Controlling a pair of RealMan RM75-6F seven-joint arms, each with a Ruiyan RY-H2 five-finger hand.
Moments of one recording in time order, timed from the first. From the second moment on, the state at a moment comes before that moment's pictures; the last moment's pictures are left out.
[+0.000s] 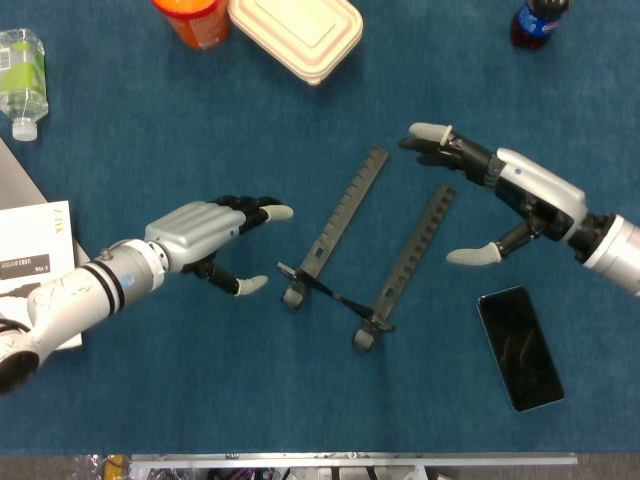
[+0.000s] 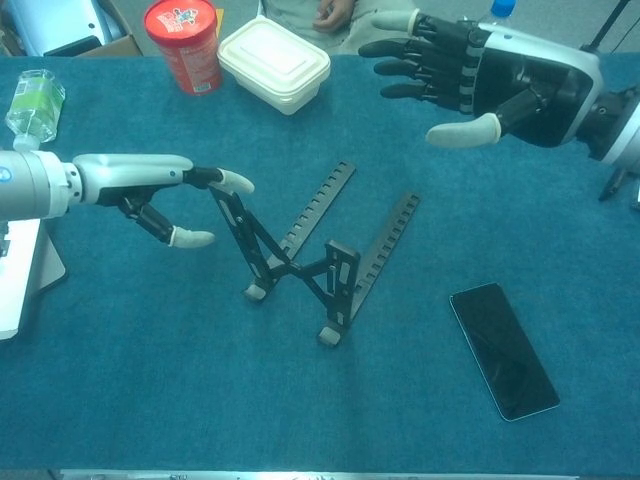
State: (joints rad) left arm -0.96 -1.09 0.08 -1.83 1.32 0.56 -0.37; right arm 0.85 -1.15 -0.14 -1.62 -1.74 1.17 1.48
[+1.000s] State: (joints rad) left arm -1.04 -1.29 -0.02 -1.69 1.05 0.53 -0.09; right arm 0.79 -1.09 -0.11 -1.64 -1.75 1.21 1.48
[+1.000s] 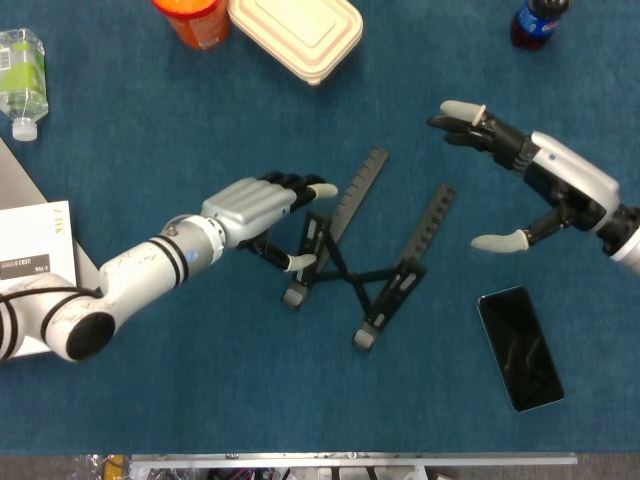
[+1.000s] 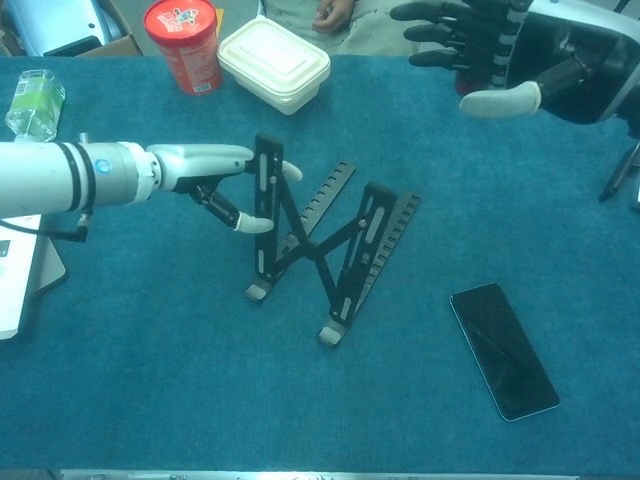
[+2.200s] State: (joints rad) left arm -0.83 -1.27 0.05 -1.65 1.33 0.86 0.10; right arm 0.77 -1.14 -0.12 -1.62 -1.78 1.03 0.66
